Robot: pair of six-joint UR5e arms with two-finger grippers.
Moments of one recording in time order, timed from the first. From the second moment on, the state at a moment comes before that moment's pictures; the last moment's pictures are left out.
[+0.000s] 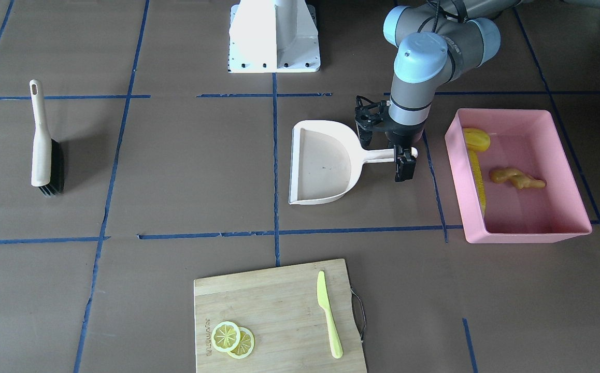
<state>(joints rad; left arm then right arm) -0.65 -2.01 -1.81 -1.55 -1.83 0.46 1.48 -1.70 1.94 -1.71 2.29 0.15</state>
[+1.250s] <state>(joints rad) -1.12 -1.87 -2.07 -1.06 -2.03 0.03 1.48 -1.70 1.96 -1.71 2.29 0.15</state>
